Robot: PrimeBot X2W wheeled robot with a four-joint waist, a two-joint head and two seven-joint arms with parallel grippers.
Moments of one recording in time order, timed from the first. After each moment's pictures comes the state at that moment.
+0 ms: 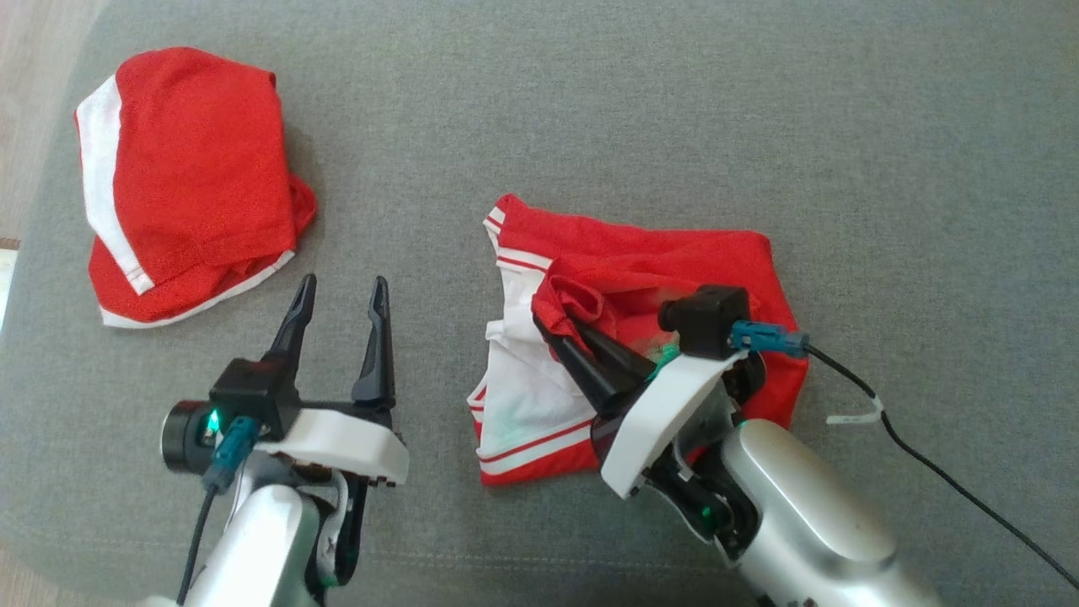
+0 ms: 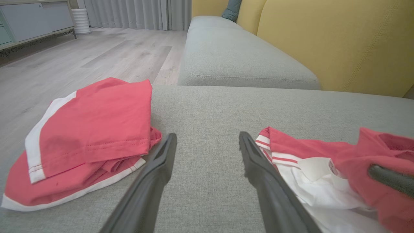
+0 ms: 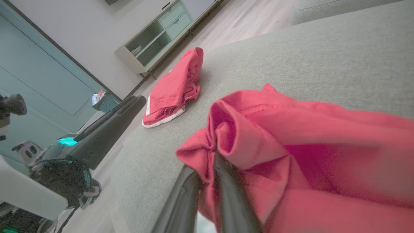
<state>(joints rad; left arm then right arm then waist) -0.18 0.15 -0.38 0.17 -0.28 0.20 -0.25 -0.39 -0.07 0.66 0.30 0.64 0.13 0.12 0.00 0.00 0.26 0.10</state>
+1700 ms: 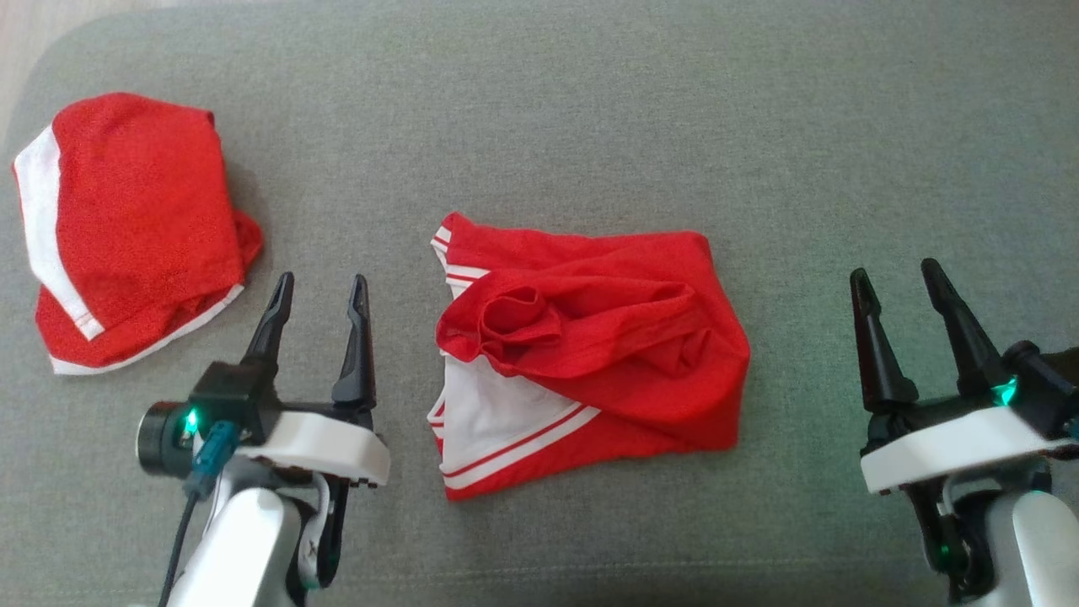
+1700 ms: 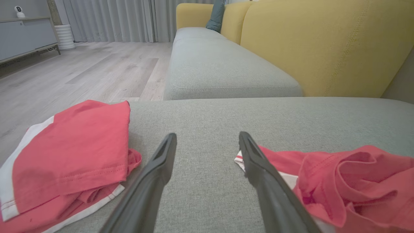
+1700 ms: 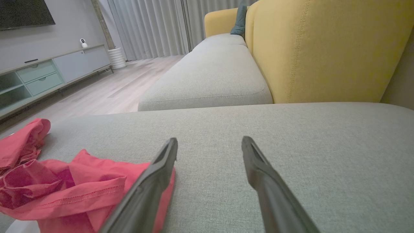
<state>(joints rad) -0.17 0.19 -0.37 0.14 -0.28 0.22 -0.25 -0.03 -0.13 0.03 -0.06 0.24 0.13 0.00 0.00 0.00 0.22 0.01</state>
